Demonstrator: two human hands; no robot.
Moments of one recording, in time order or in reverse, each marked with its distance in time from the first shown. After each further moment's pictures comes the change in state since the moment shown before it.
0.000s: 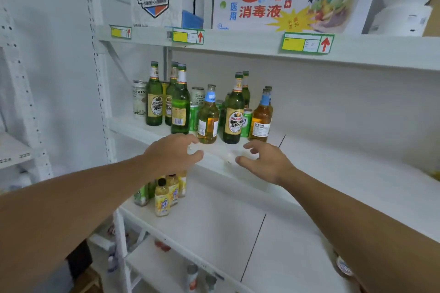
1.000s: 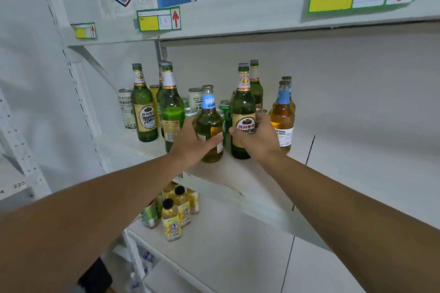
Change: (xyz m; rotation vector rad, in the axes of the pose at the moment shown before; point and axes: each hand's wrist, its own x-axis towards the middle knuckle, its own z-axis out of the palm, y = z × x) left_hand 0.177 -0.001 0.056 -0.650 0.221 -0.112; right_hand 0.186 0.005 0.053 0.665 0.318 0.031
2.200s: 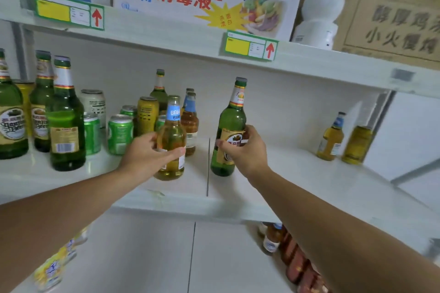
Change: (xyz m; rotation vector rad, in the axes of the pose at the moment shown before) left_hand -0.040 0.037 0.057 -0.315 -0.328 0.217; right_hand -0.108 -0.018 -0.150 -0.217 0.428 0.111
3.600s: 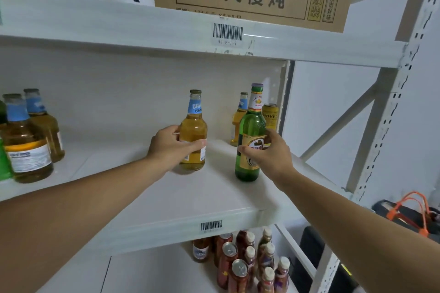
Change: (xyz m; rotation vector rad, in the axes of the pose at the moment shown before) left_hand 0.046 0.138 0.367 -0.039 -0.233 0.016; right_hand 0.064 0.177 -0.327 -0.095 0.255 0.107
